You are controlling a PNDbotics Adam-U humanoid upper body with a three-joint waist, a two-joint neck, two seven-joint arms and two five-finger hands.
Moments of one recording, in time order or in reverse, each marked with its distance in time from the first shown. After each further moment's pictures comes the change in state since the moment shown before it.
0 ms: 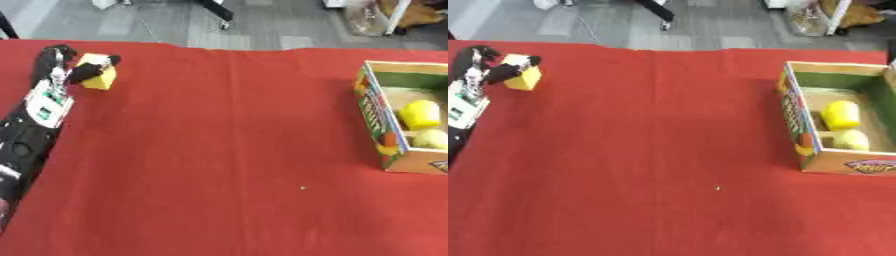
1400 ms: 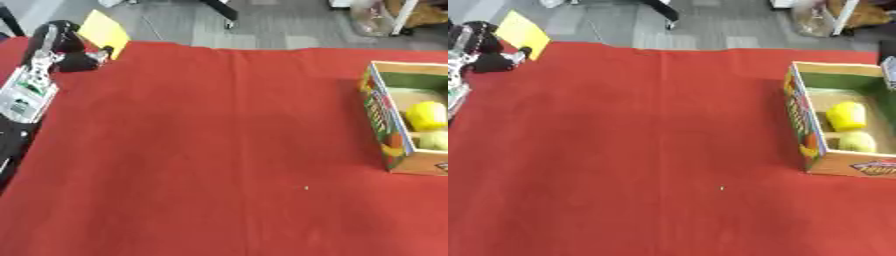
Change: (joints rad) left arm 0.139 0.140 -0.112 -0.484 0.381 -0.188 -0.160; right arm -0.001 0.000 0.022 0.003 -0.014 -0.014 0.026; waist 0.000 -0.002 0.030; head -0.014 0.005
